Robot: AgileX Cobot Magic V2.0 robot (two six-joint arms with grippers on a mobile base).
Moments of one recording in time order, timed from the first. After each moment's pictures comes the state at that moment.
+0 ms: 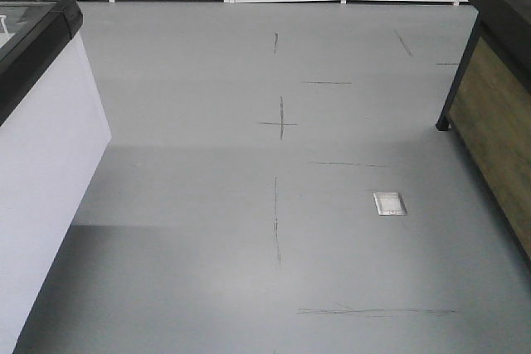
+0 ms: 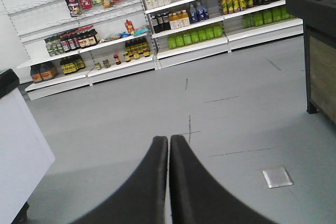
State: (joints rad) left arm -0.10 -0.01 0.03 -0.11 0.15 -0.13; right arm 0.05 -0.01 0.03 -0.10 0.15 0.30
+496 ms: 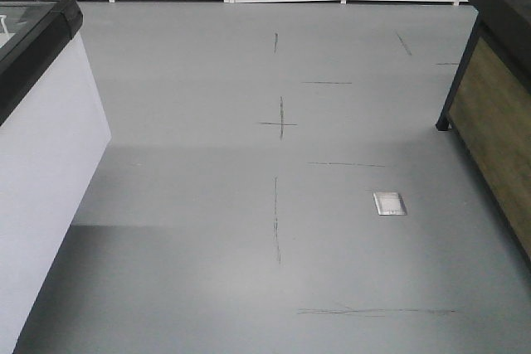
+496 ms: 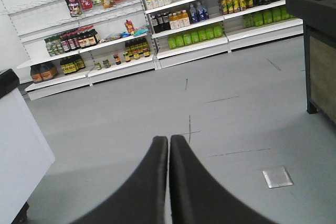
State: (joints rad) left arm -0.10 -0.01 0.03 -0.11 0.15 -0.13; right arm 0.05 -0.01 0.03 -0.10 0.15 0.30
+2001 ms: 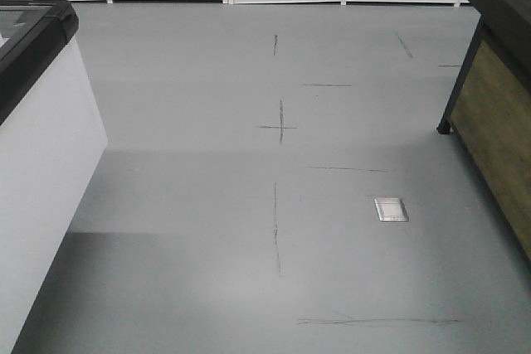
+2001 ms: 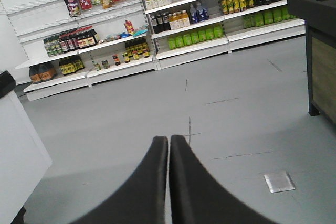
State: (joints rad) left arm -0.10 -0.01 0.03 -0.11 0.15 -0.13; right arm 0.05 -0.01 0.03 -0.10 0.15 0.30
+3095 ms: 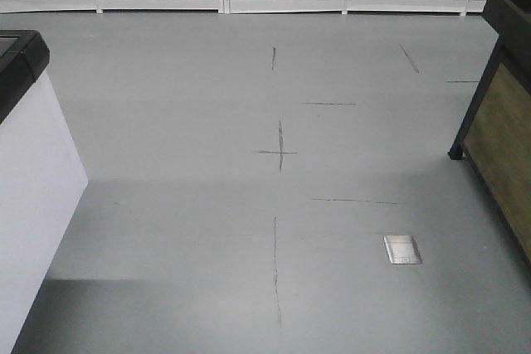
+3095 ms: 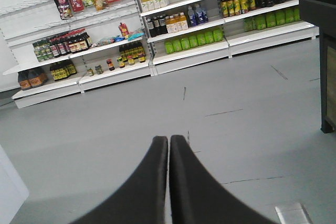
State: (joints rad) left arm -0.10 -0.01 0.03 -0.11 0.15 -0.13; right arm 0.05 -0.01 0.03 -0.10 0.15 0.30
